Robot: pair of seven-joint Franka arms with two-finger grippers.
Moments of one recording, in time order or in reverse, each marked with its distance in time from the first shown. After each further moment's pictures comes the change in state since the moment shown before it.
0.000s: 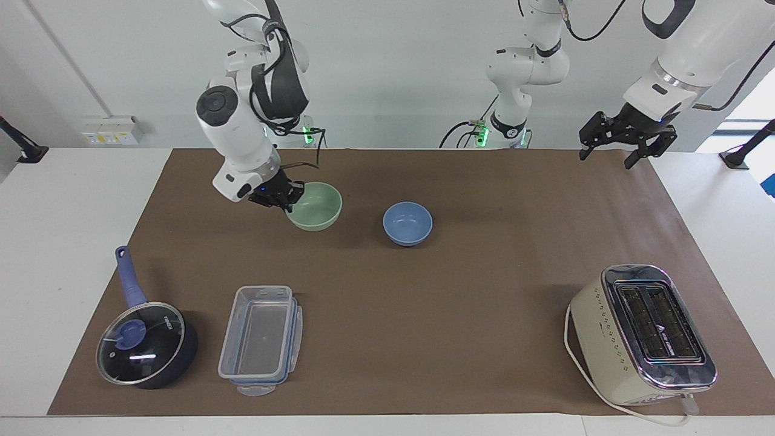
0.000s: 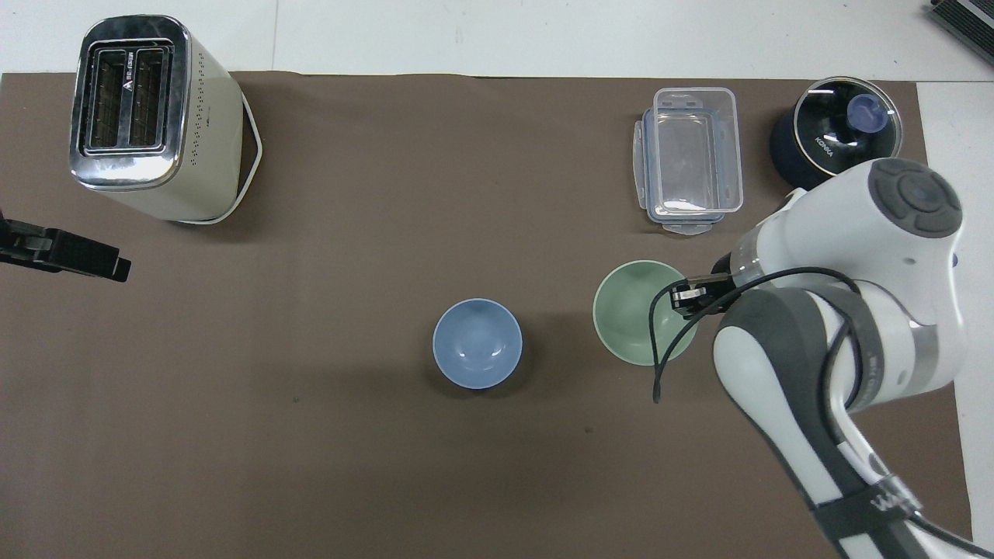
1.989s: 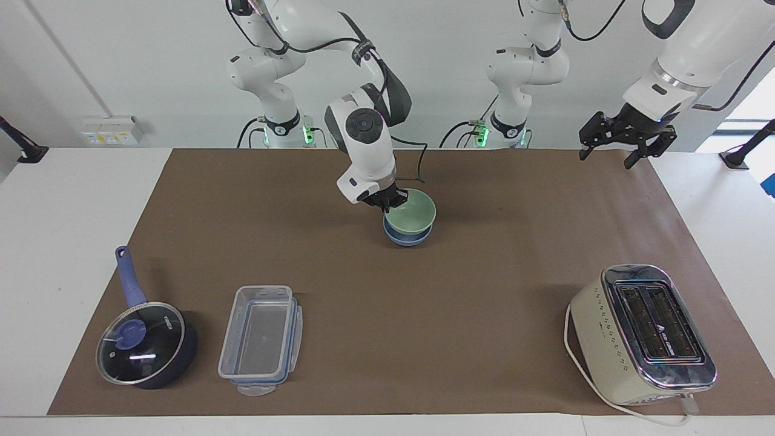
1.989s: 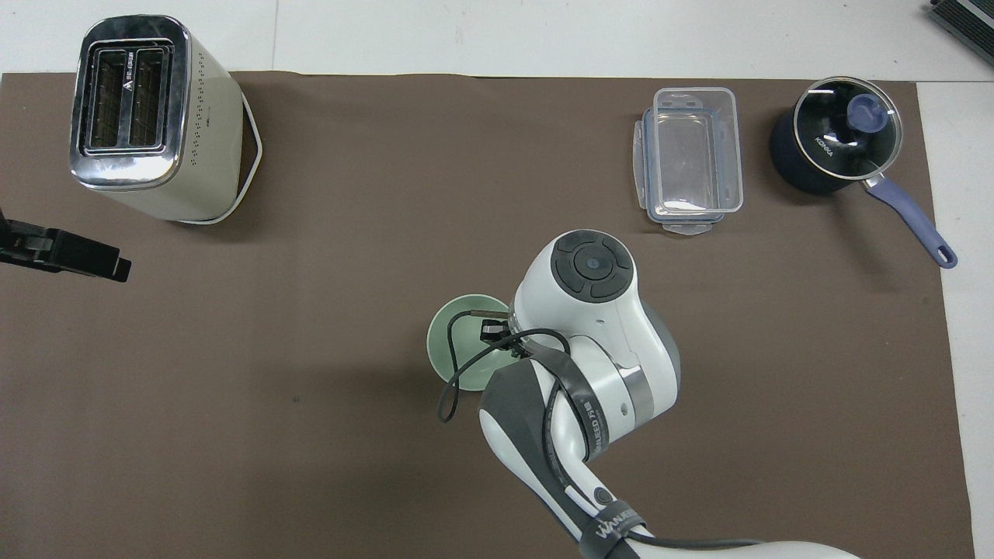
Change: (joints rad) left arm 0.000 0.000 0.000 0.000 0.000 0.000 0.000; right arm 0.312 0.207 0.017 0.068 0.114 0.160 0.451
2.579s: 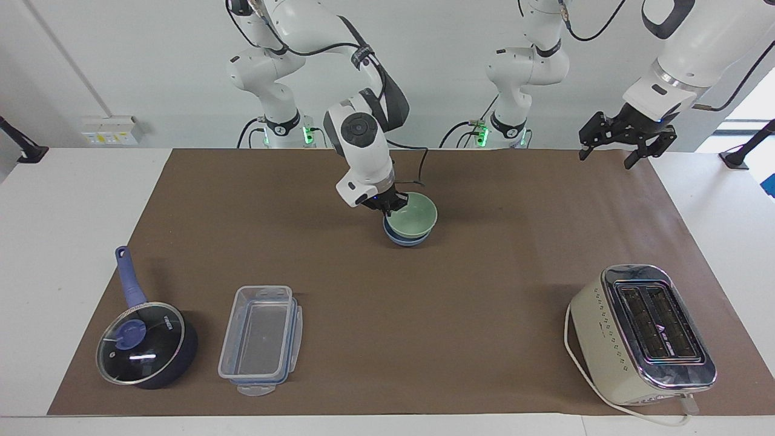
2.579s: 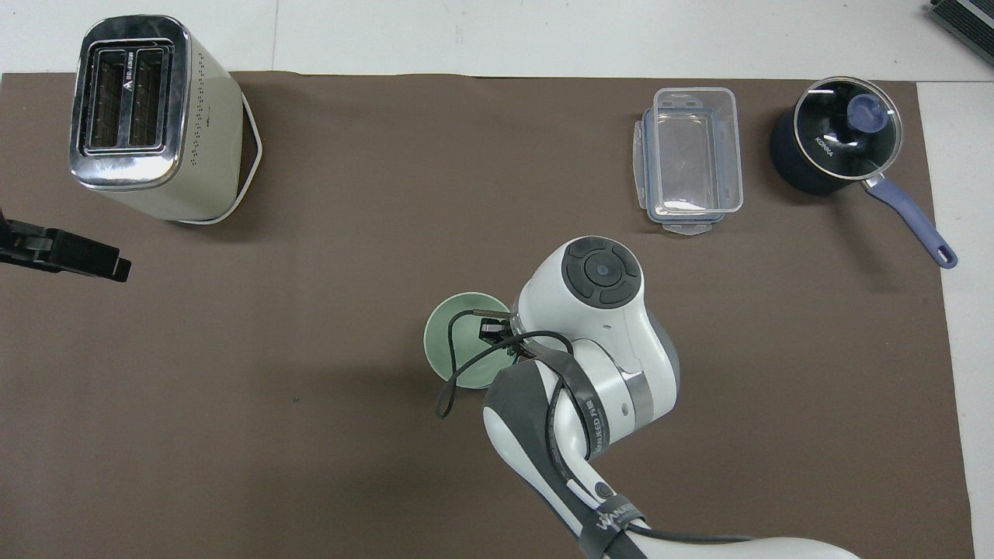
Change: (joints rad) left arm 0.000 0.000 0.000 0.000 0.000 0.000 0.000; right arm -0.001 0.000 -0.001 -0.037 0.045 0.064 -0.018
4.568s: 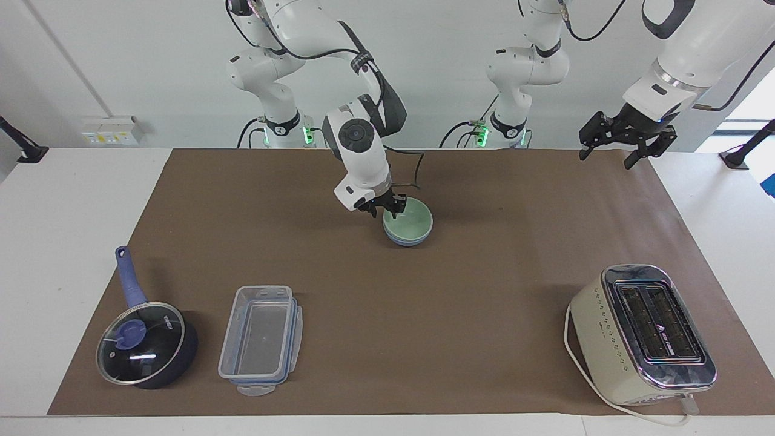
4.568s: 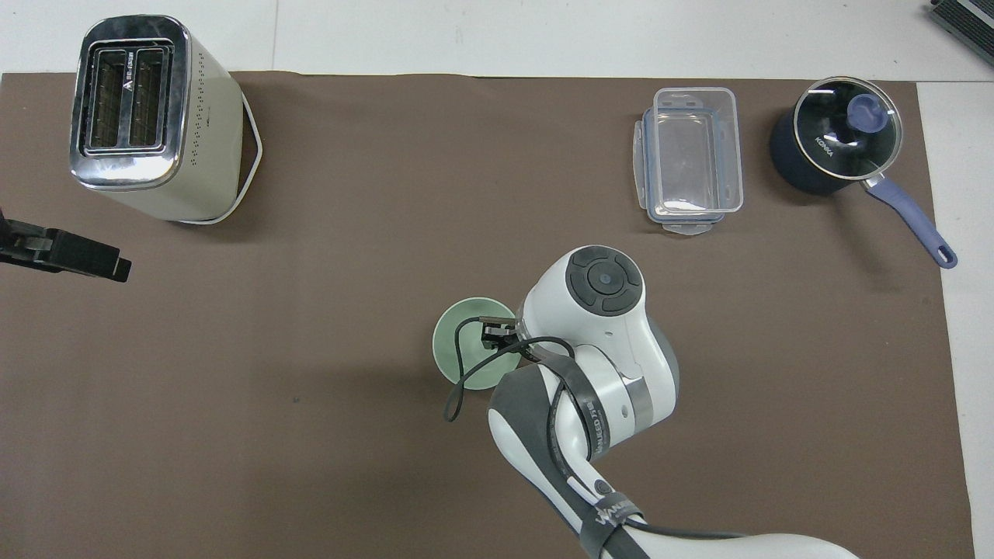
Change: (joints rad) left arm 0.000 0.000 0.000 0.000 0.000 0.000 0.000; right arm -0.001 0.001 -0.001 -0.040 0.000 0.044 -0.042
